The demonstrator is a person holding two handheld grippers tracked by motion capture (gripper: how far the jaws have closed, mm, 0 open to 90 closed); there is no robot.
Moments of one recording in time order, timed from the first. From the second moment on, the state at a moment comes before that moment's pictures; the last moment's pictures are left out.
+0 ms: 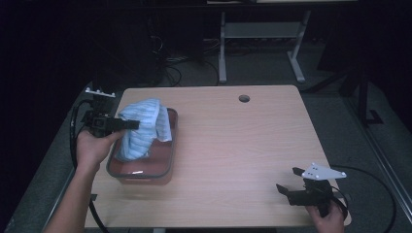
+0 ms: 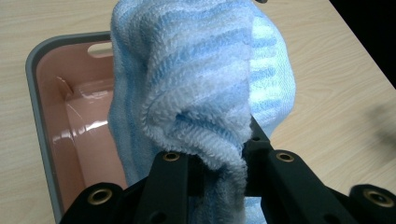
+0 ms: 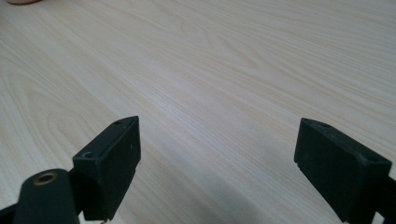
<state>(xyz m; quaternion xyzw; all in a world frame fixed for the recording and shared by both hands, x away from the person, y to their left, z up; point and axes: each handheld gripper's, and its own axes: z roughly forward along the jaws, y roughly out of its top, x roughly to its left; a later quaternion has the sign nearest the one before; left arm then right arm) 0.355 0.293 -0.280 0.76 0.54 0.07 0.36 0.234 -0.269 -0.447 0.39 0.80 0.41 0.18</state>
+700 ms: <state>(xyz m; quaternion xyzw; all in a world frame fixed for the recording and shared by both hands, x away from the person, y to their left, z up) 0.360 0.267 -0.268 0.77 0.52 0.05 0.38 0.232 -0.272 -0.446 0.40 0.80 0.41 0.18</state>
